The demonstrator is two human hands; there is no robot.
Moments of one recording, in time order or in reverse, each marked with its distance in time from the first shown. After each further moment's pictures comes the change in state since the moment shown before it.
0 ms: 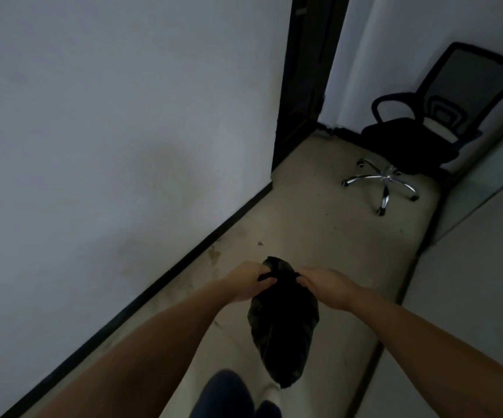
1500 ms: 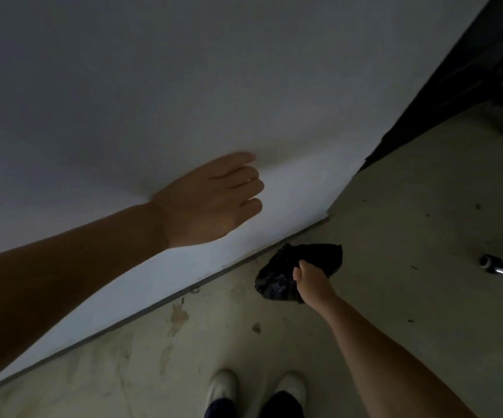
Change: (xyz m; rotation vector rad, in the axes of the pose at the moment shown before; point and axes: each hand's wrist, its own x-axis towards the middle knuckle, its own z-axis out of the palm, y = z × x) left_hand 0.644 -0.314 -0.323 1.061 0.484 0.263; right_hand 0.812 0.324 -0.055 0.281 -0.282 0.114
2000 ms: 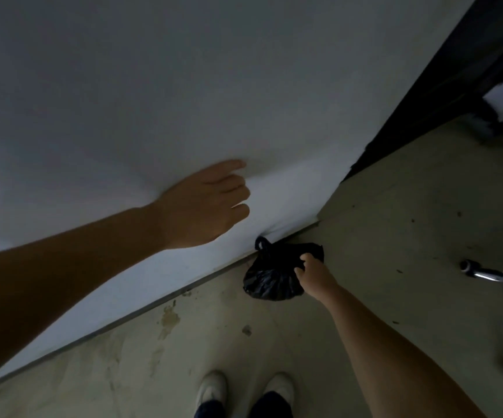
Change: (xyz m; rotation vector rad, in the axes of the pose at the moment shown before) left_hand 0.001 0.000 -0.009 -0.012 -0.134 -0.058; right_hand -0.002 0.003 -0.040 -0.005 -0.012 0.084
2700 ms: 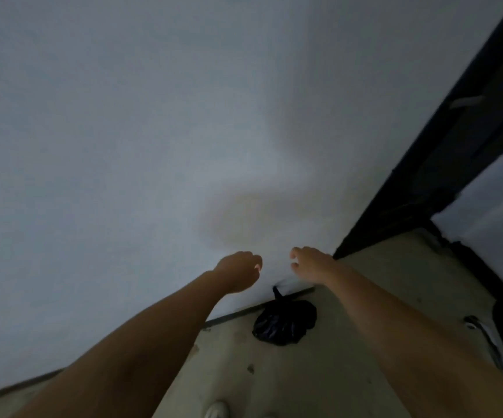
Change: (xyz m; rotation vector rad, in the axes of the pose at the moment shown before) left_hand -0.103 0.024 -0.205 -0.905 -0.386 -0.787; right_hand -0.294 -0.224 -0.149 -0.668 0.067 -0.346
